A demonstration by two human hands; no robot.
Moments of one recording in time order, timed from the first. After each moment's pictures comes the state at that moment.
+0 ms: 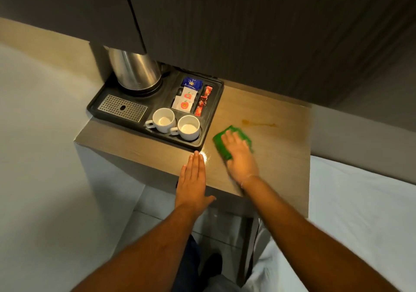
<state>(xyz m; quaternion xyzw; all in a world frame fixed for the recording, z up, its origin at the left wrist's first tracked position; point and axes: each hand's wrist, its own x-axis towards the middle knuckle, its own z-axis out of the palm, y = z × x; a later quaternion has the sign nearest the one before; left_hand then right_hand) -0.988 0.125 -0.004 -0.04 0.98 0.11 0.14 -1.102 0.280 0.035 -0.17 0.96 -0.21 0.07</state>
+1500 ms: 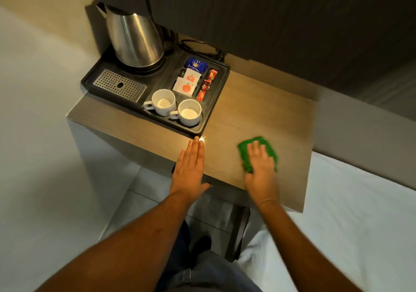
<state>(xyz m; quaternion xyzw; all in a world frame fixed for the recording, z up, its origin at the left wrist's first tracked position) -0.991 0.123 -0.012 -0.03 0.99 0.11 0.11 -1.045 0.343 0.015 -0.06 0.98 -0.18 0.06</state>
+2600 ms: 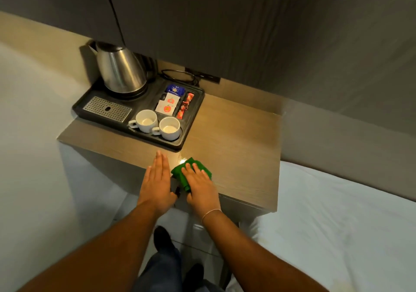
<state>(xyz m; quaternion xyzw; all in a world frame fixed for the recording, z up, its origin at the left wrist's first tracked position) -0.959 0.101 0.035 -0.08 0.97 0.17 0.12 -0.994 0.264 0.029 -0.25 0.93 -0.22 0.13</state>
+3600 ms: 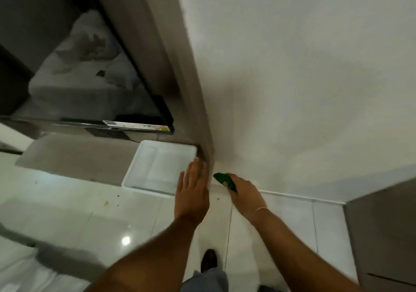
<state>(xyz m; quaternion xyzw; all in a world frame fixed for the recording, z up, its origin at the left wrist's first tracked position) -0.205 -0.012 0.024 -0.70 0.70 0.06 -0.10 -0.394 -0.044 0.051 -0.68 0.60 -0.12 0.40</state>
